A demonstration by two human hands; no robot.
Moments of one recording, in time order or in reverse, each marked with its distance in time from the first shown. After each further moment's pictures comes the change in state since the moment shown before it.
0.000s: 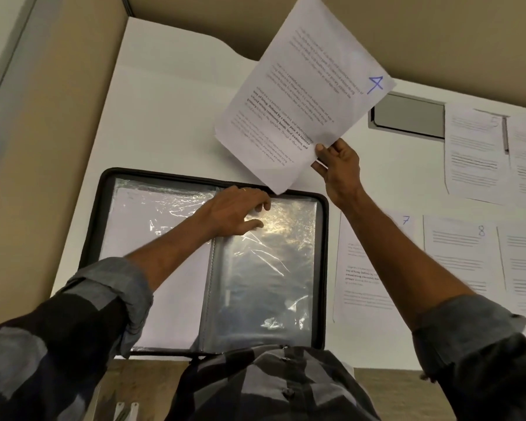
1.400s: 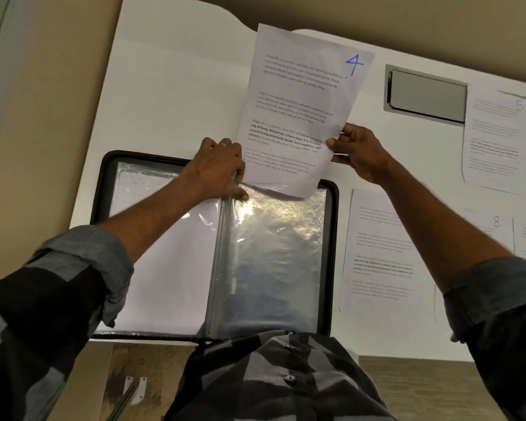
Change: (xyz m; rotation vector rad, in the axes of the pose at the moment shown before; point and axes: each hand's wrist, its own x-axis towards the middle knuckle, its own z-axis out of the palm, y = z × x) left_hand 0.008 -0.031 -0.047 0.374 -0.095 -0.260; right_hand 0.044 -0.007 -0.042 -0.398 -0.317 0.193
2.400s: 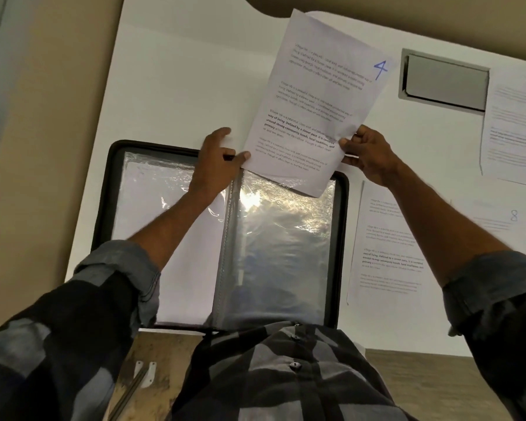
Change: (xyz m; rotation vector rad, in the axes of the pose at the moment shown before) left_hand -0.013 0.008 0.042 -0.944 0.422 -0.442; right_hand 0.001 0.031 -0.001 0.055 0.068 0.074
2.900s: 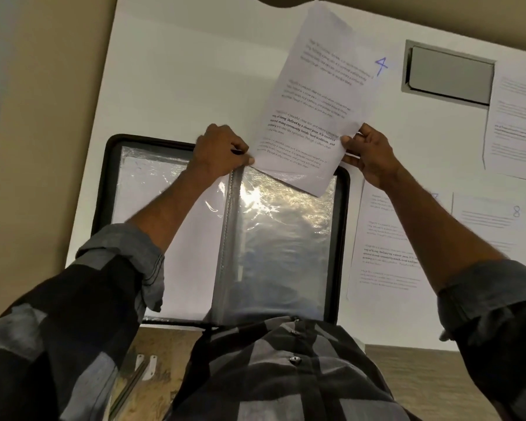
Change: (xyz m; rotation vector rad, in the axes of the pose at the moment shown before) left_hand 0.028 0.012 -0.010 0.372 -0.198 -0.004; right_hand -0.003 0.016 0.002 0.104 0.056 -0.009
